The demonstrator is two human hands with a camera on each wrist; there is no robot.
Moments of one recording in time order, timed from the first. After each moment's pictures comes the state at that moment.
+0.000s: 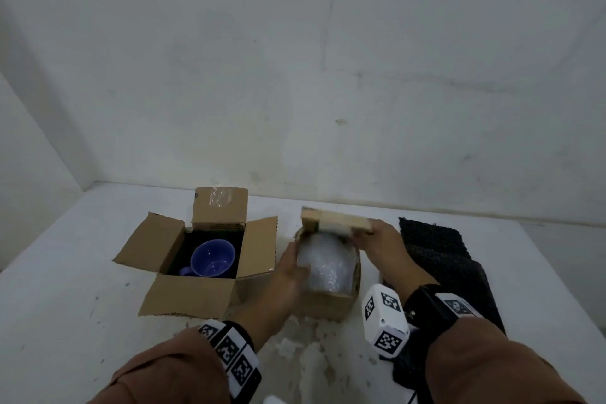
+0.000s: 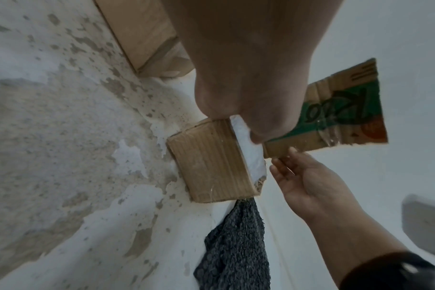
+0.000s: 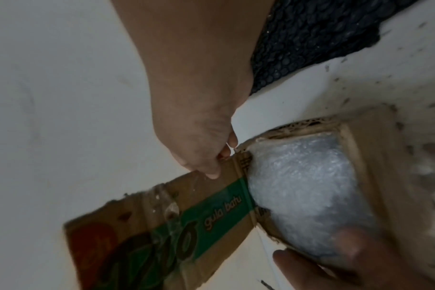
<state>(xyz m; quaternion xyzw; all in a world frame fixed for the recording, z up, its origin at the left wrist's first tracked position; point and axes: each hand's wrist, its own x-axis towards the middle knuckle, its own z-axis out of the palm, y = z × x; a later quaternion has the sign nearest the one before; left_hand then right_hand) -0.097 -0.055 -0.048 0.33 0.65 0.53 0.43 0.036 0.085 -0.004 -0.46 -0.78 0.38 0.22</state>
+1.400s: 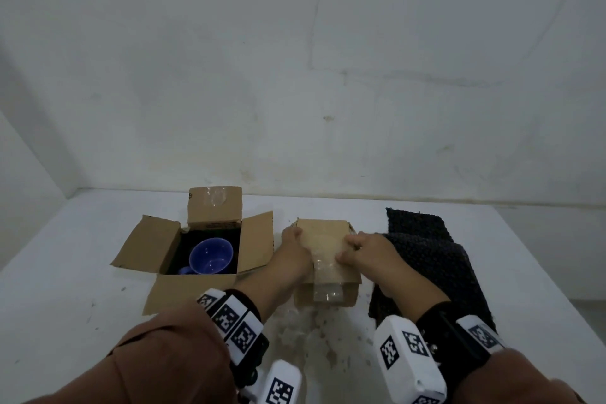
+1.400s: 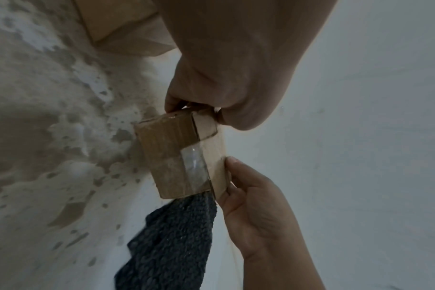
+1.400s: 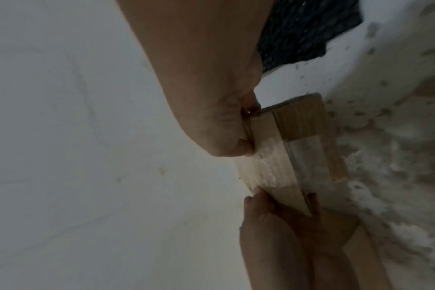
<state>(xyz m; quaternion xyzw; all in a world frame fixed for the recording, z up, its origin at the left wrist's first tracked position) -0.092 -0.047 0.013 0.27 0.72 0.41 0.49 0.044 0.013 0.042 -0.55 -0.71 0.43 0.10</state>
